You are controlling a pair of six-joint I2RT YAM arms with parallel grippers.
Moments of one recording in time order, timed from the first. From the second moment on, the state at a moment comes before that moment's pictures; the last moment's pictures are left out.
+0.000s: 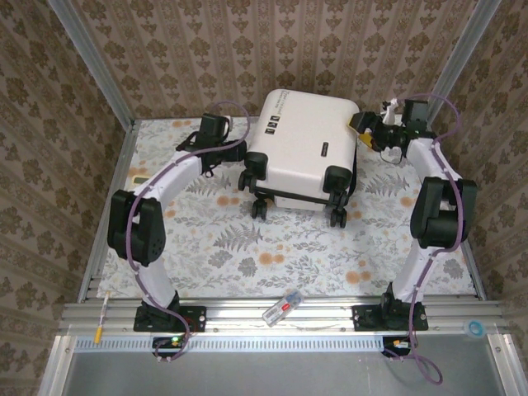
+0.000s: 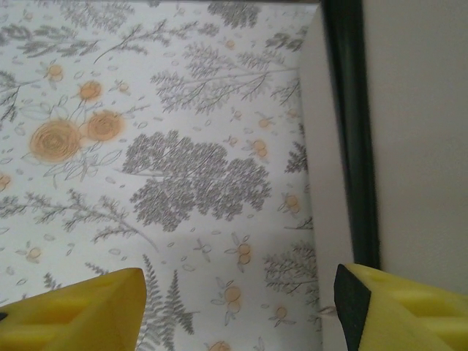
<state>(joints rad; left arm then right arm) -0.42 1.80 1.44 -0.39 -0.01 -0.28 -0.17 1.92 1.56 -0.32 -0.82 0.50</state>
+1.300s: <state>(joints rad) -0.86 1.35 1.06 -0.06 -0.32 -0.19 0.10 1.84 1.88 -0.80 -0.62 0.14</state>
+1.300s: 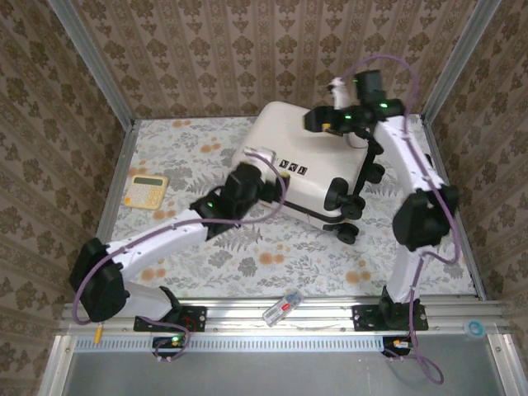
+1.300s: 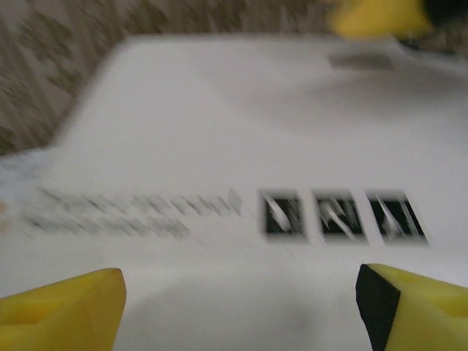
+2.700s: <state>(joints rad) -0.24 2.10 1.51 0.07 0.58 -0.72 -0.31 1.70 0.95 0.33 -0.86 0.82</state>
